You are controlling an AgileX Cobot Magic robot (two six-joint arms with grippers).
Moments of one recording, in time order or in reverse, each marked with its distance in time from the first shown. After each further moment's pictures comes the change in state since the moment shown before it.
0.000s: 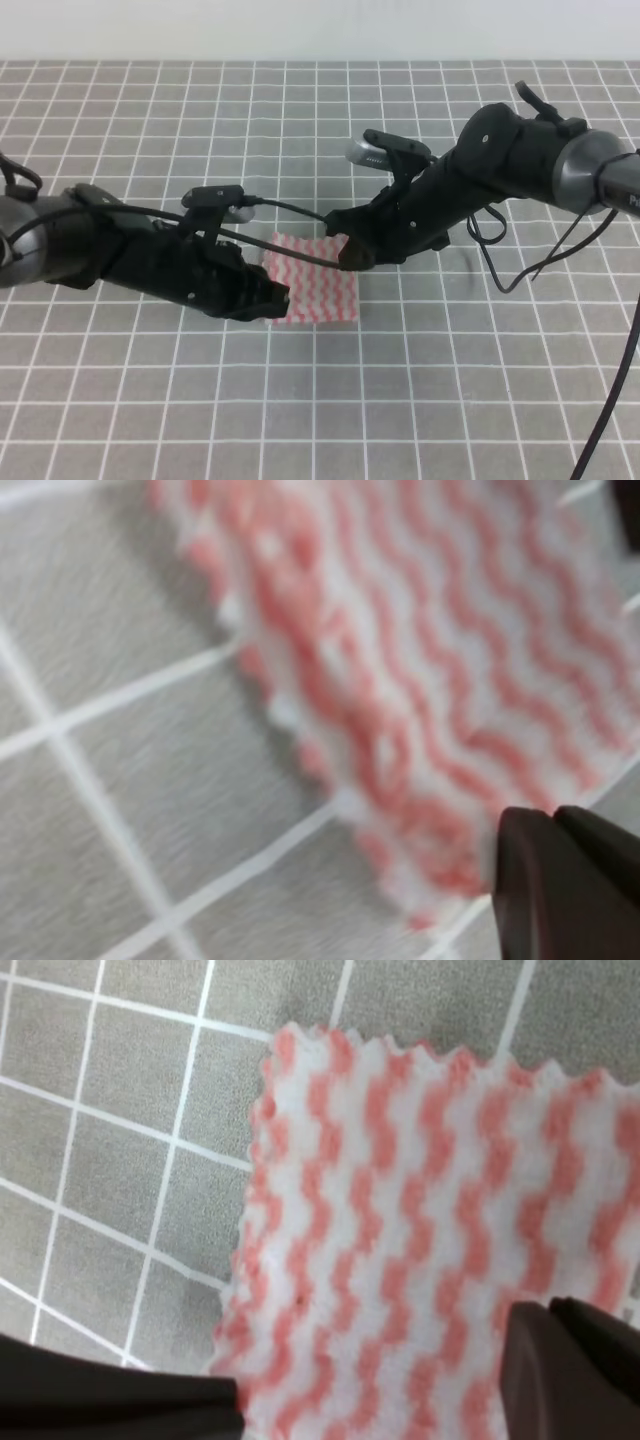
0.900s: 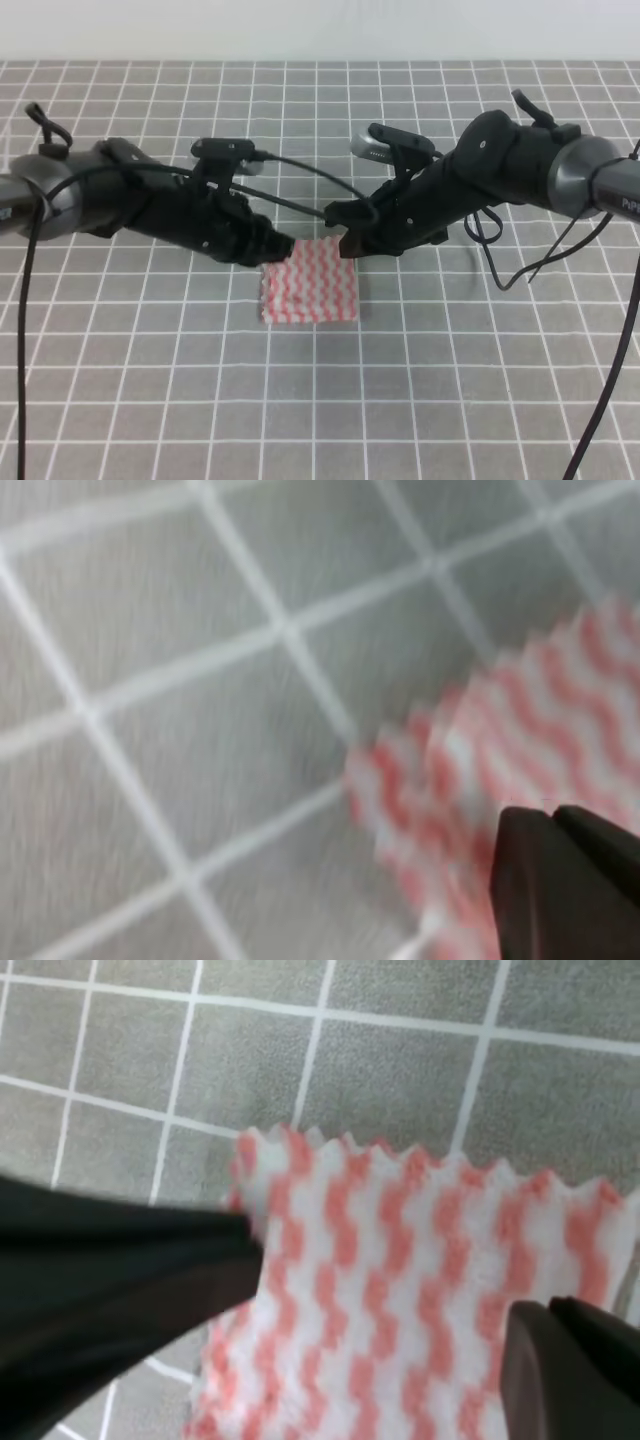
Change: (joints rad) left arm 0.001 0.128 -0.241 0.203 -0.068 -0.129; right arm -0.004 0.019 0.000 0.022 -0.097 -0.002
